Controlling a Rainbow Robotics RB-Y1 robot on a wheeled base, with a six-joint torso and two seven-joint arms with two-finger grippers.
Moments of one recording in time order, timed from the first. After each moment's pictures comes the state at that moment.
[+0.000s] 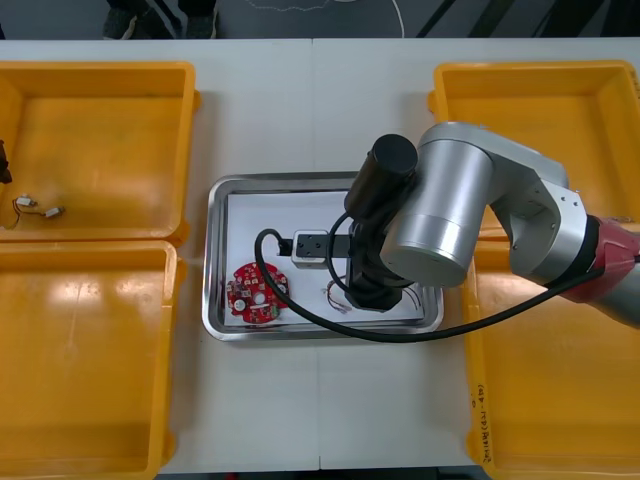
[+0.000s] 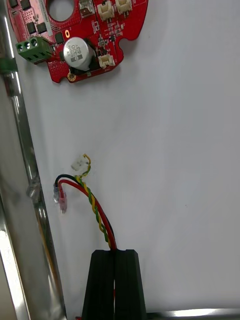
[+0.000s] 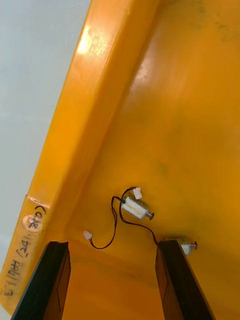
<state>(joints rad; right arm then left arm) -0.87 -0.60 0.88 -1.89 -0.79 1.52 1.86 -0.72 0.88 0.04 -1.13 0.64 1.50 -1.26</state>
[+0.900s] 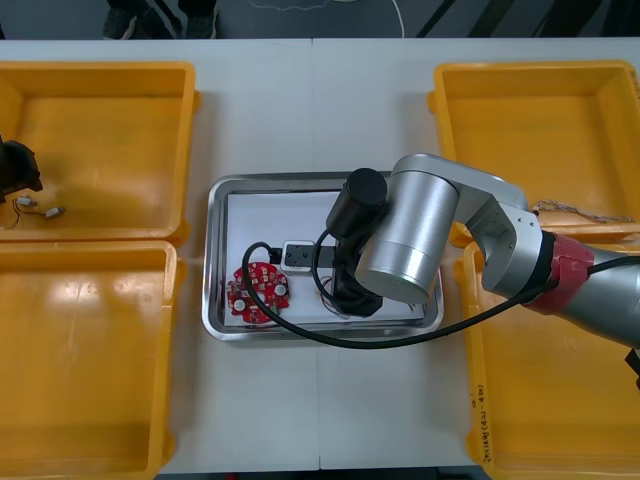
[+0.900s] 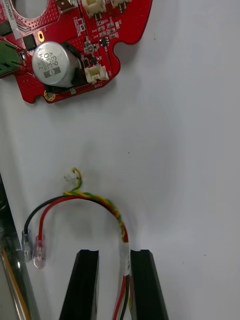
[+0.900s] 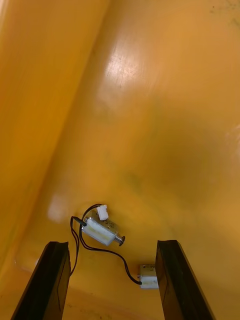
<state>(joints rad) -0.87 -0.55 0.97 -1.77 -0.70 1.40 1.84 -0.72 0.81 0.04 -1.06 0.62 1.39 -1.26</state>
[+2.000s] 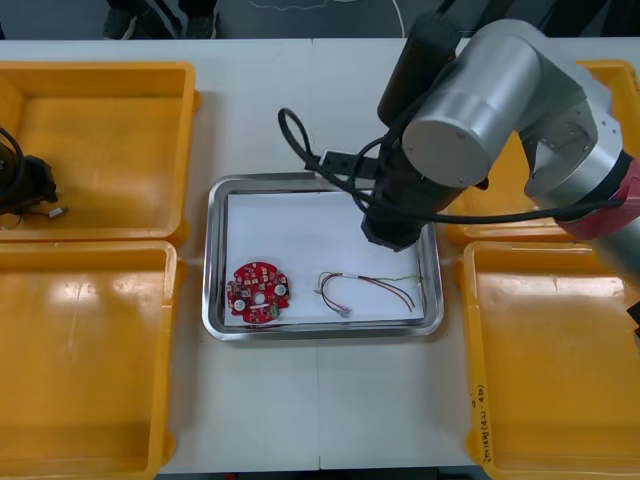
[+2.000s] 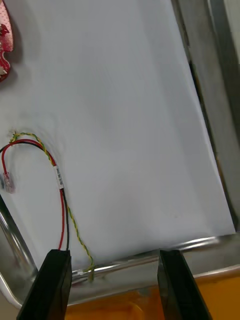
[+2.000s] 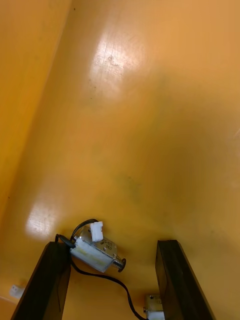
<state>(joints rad) -0.92 -0.56 0.62 -1.77 -0.84 1.69 1.84 -0.72 0.77 0.00 -0.99 0.61 1.31 -1.26</state>
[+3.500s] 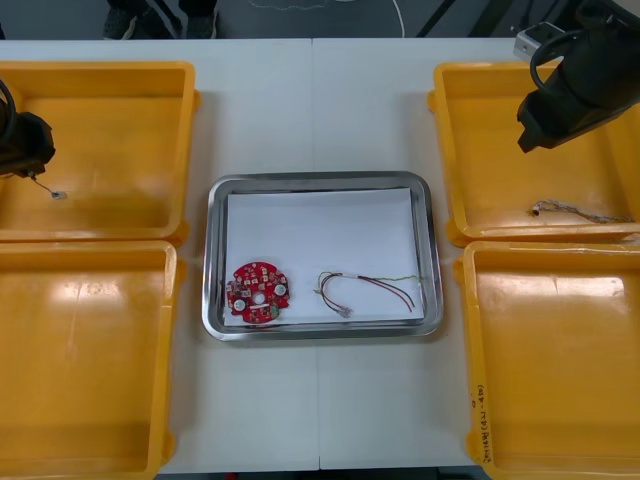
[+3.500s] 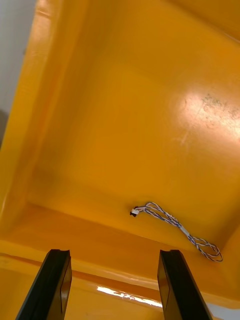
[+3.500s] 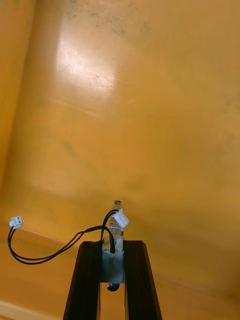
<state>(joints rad) -0.93 -0.62 0.07 -1.52 -0.58 1.92 1.69 -0.73 0.77 0.06 -1.35 0.58 1.65 -1.19</state>
